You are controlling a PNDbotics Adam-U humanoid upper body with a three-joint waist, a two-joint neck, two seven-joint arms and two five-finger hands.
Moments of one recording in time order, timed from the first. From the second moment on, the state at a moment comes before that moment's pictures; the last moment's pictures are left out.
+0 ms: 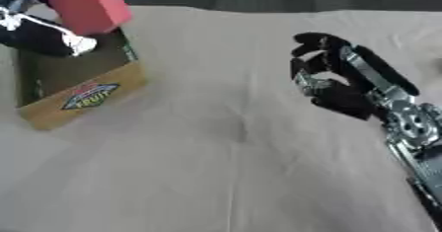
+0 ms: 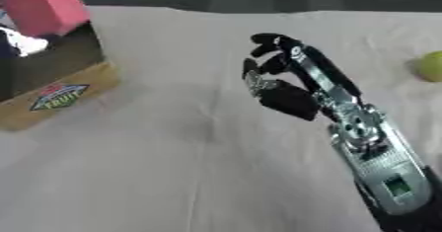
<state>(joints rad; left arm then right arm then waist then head) -0.59 0.97 -0.10 -1.84 -0.41 0.46 -0.15 -0.67 -0.35 0.35 -1.82 0.21 0.31 0.12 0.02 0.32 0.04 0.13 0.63</state>
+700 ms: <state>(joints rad) -0.68 0.93 -0.08 -1.45 -0.41 0.42 -0.14 -0.69 -0.37 0.33 -1.83 0.21 0.30 0.11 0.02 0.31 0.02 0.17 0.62</state>
